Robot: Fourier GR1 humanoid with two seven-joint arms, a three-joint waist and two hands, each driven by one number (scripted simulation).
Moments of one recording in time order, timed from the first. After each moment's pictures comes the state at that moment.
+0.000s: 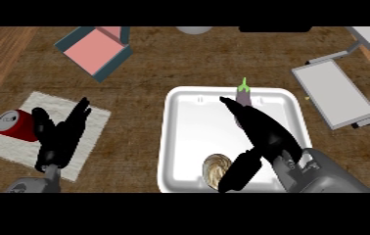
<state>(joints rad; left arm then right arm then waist) -0.06 0.39 -0.15 -1.36 0.37 0.17 0.22 -0.52 -0.47 0.65 -1.82 -0.04 0.04 1.16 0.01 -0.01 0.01</state>
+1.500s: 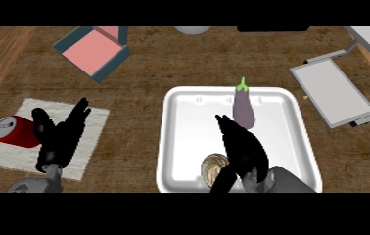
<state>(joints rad) -0.05 0.34 -0.10 -1.36 0.31 0.15 0.23 -0.38 -0.31 0.77 -1.66 0.34 0.04 1.13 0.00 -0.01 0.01</state>
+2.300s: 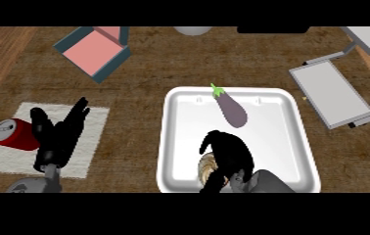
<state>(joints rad) -0.05 0.33 -0.06 -1.36 0.28 0.10 0.24 -0.33 -0.20 0.75 -1.54 0.42 0.14 1.00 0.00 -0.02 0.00</state>
